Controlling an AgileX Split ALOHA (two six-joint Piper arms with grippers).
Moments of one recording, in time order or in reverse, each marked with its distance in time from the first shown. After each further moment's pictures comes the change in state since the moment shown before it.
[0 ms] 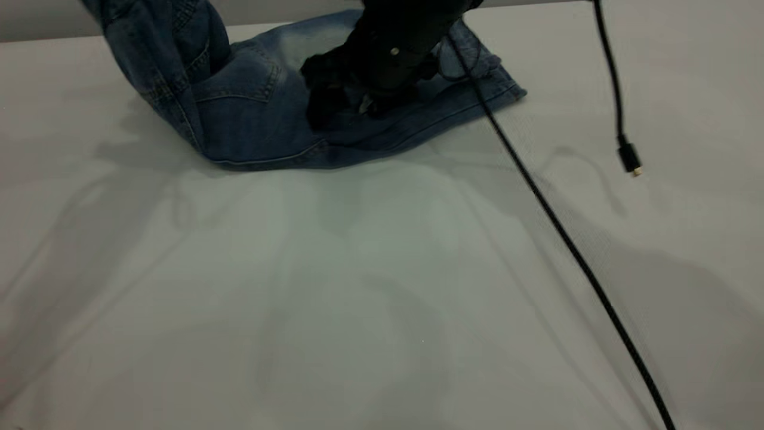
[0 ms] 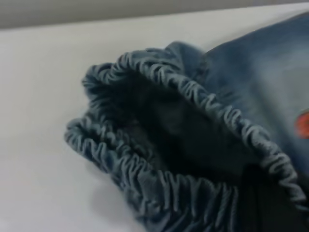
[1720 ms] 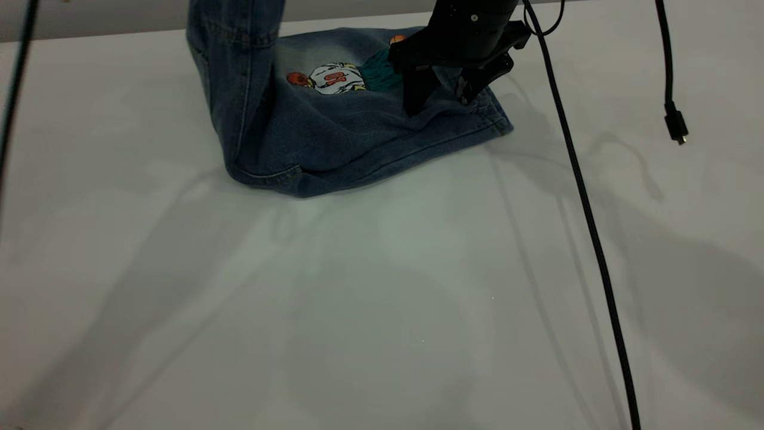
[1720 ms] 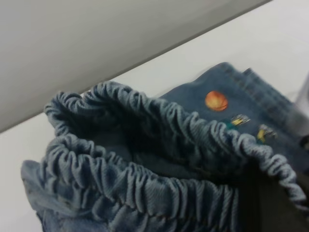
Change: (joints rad) left arm -0.253 0.009 -0.137 0.000 0.026 0.142; right arm -0.119 -0.060 0.001 -0.423 0.165 0.320
